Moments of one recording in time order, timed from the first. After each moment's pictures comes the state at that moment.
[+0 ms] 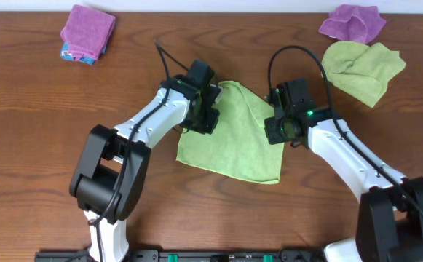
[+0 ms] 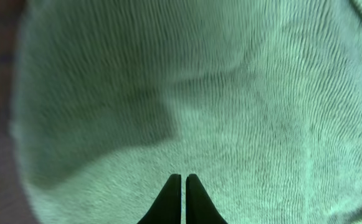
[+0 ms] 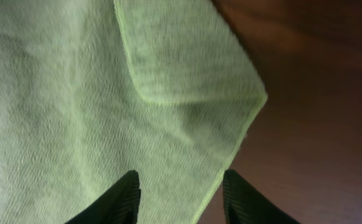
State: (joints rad) left arm -0.47 2.00 1.39 -0.75 0.28 -0.09; right arm 0.29 1.64 1.01 -0.59 0.00 0.07
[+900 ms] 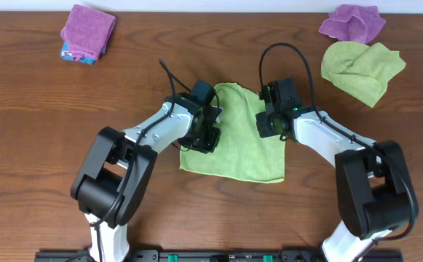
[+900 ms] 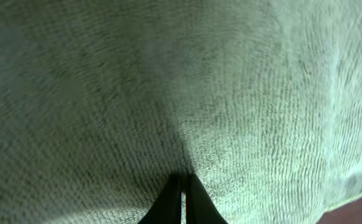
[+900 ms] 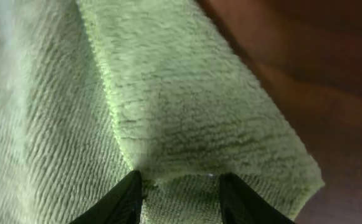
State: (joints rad) left arm -0.53 1.99 1.24 -0.71 0.36 -0.15; right arm 0.29 1.86 1.02 -0.34 -0.02 0.09
